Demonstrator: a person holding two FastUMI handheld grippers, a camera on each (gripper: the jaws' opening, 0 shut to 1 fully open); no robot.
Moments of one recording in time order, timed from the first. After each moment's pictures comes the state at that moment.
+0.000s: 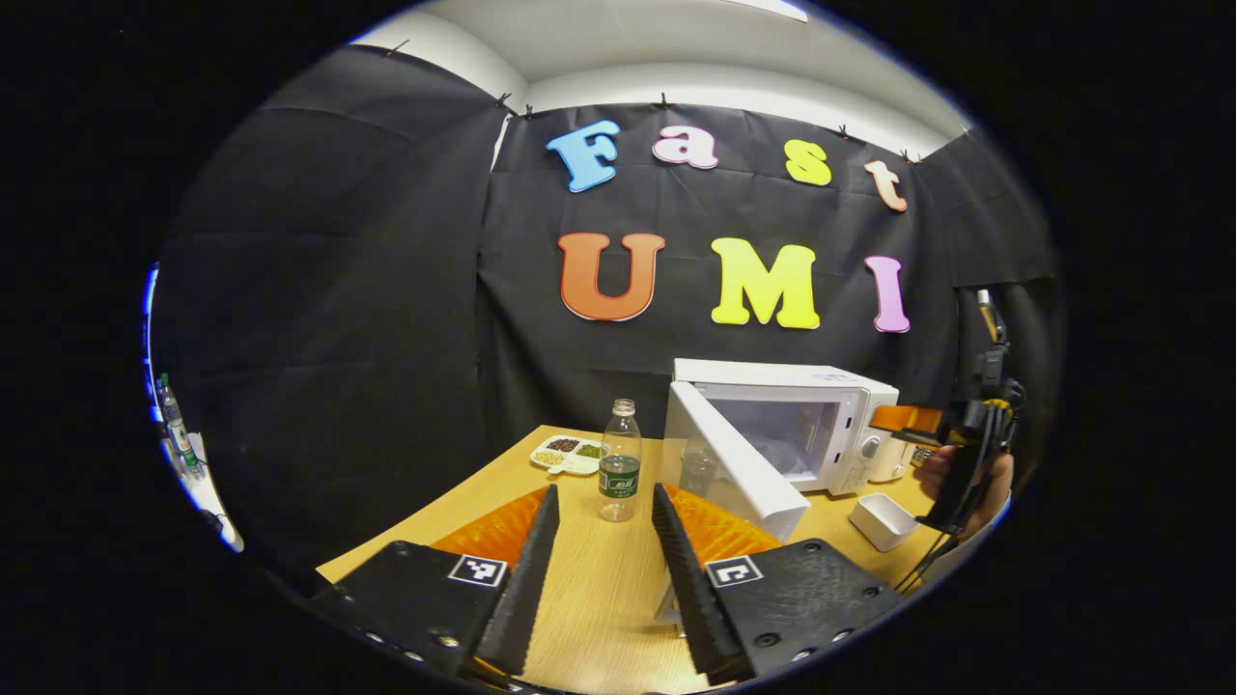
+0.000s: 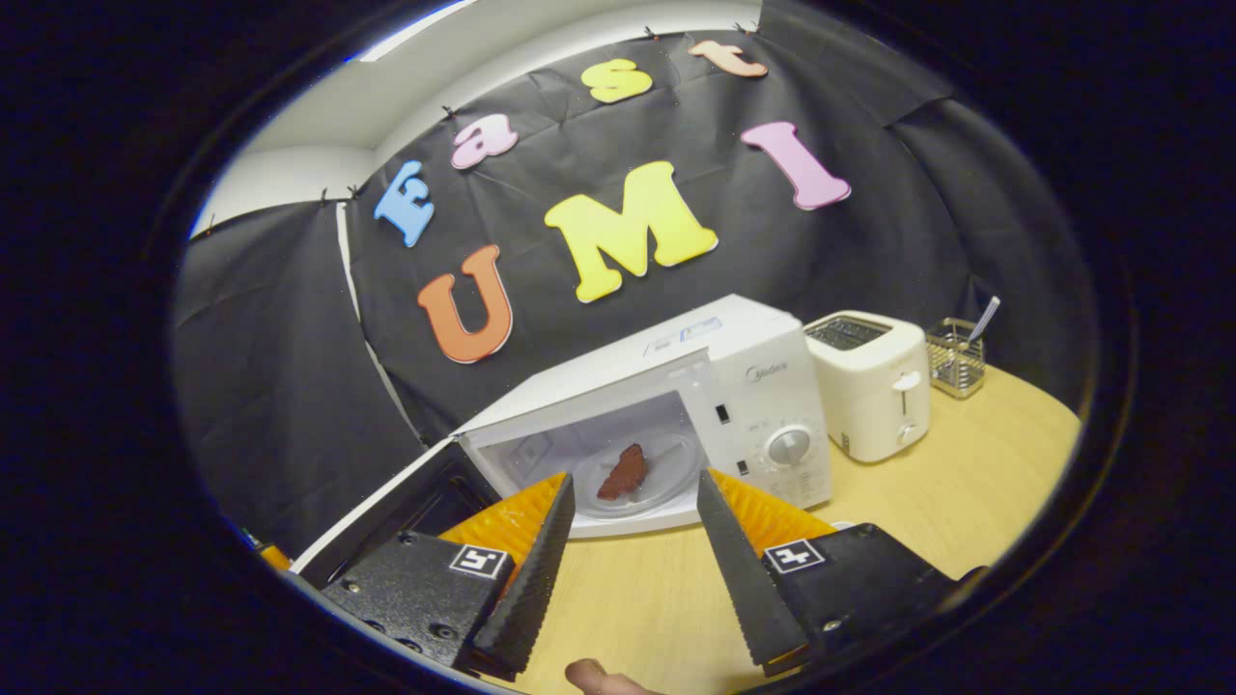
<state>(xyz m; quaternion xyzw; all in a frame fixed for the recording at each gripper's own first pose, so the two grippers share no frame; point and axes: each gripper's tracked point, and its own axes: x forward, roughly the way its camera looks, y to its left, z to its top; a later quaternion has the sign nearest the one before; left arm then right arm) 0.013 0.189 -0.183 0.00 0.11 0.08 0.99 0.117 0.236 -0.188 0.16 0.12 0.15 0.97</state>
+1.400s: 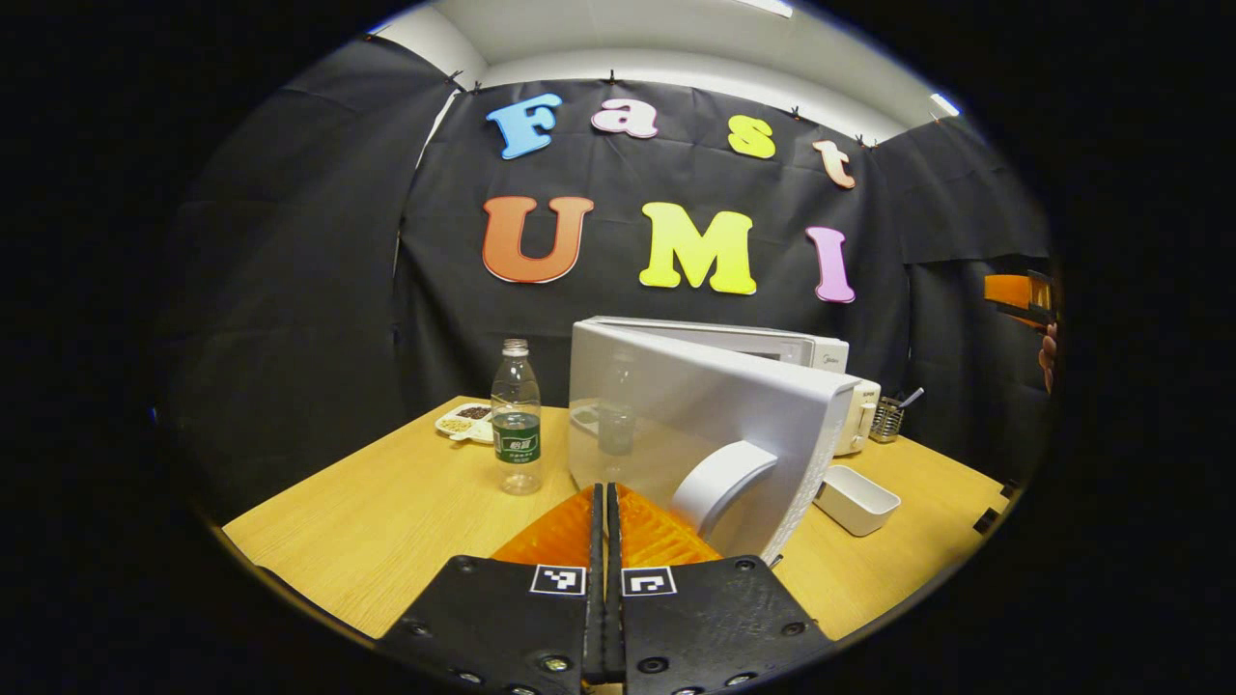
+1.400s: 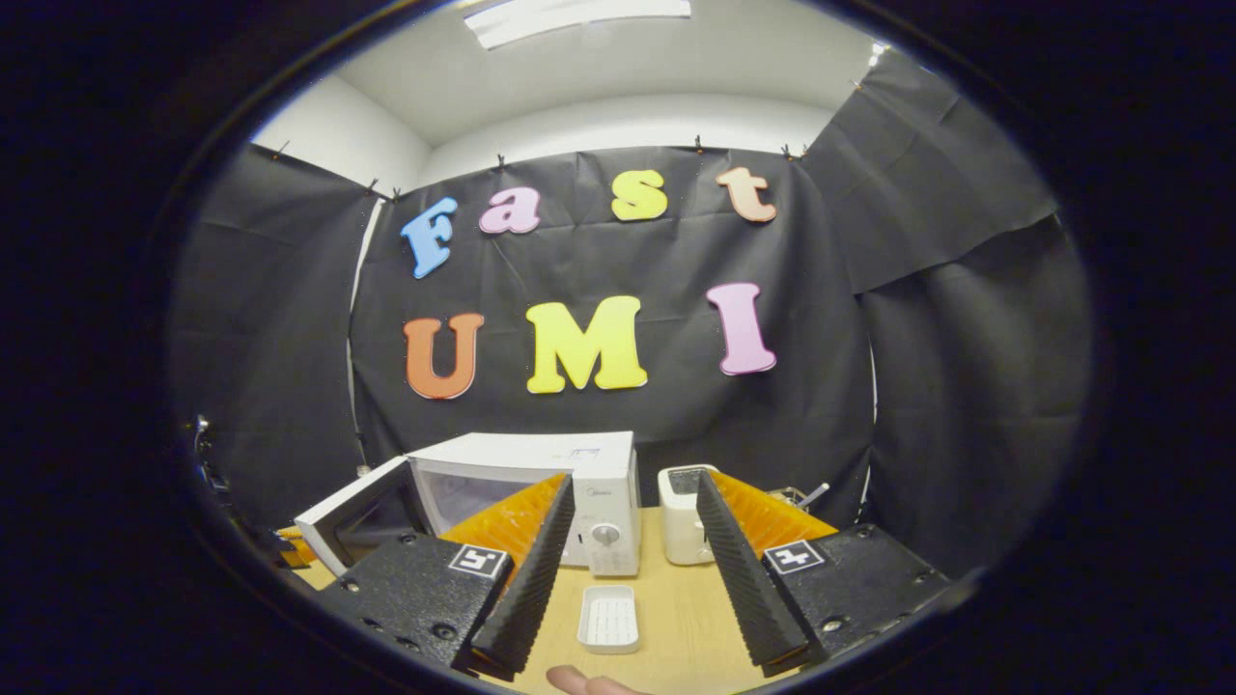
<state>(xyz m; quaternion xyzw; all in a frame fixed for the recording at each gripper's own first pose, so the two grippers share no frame) 0.054 0.079 -0.258 0.00 0.12 -0.04 0.99 0.017 0.089 -0.084 0.02 -0.01 0.08 1.00</state>
